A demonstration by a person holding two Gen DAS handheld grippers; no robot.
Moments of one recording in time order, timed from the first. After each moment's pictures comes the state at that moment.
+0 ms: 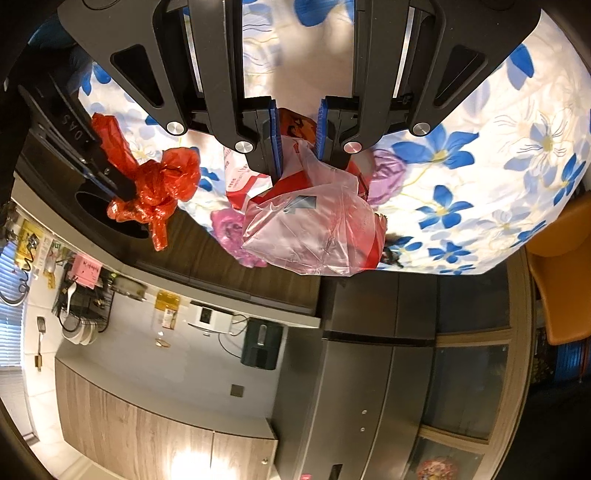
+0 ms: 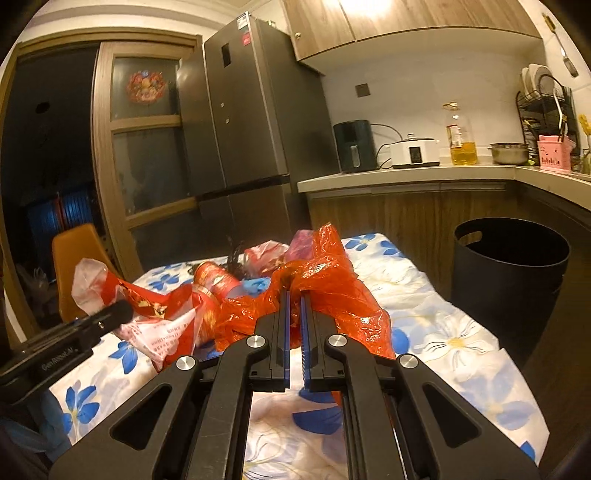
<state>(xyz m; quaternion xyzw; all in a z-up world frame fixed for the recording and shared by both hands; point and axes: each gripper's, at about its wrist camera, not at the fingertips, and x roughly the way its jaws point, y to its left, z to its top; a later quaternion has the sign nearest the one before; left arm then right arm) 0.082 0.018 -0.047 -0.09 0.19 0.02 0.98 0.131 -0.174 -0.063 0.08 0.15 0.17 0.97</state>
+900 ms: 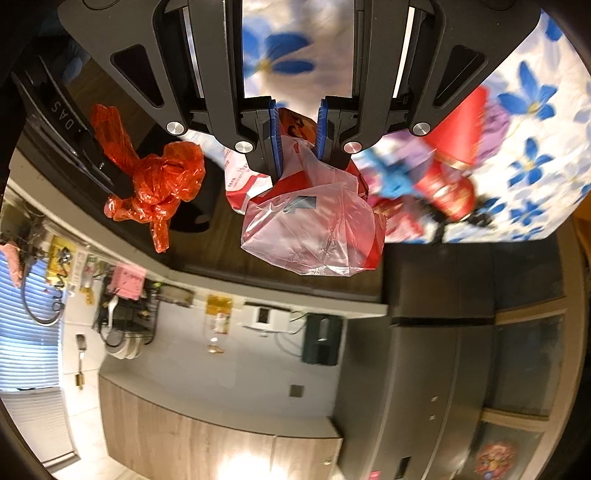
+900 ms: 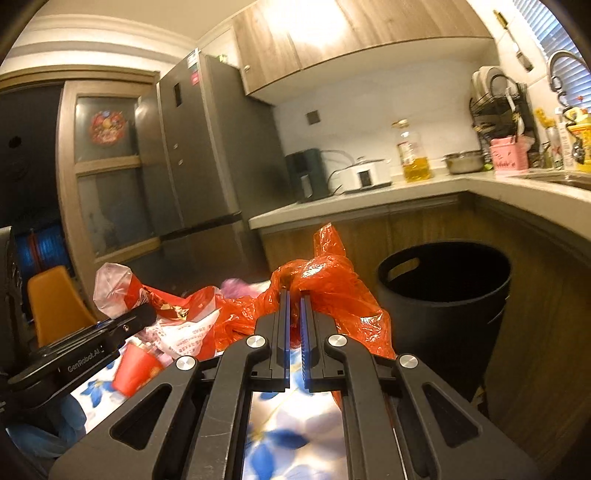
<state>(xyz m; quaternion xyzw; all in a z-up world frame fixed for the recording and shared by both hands) 0.150 -0.080 -0.018 -0.05 0.17 -0.07 0.98 0.141 -0.264 -0.040 0.12 0.10 0.10 0.98</state>
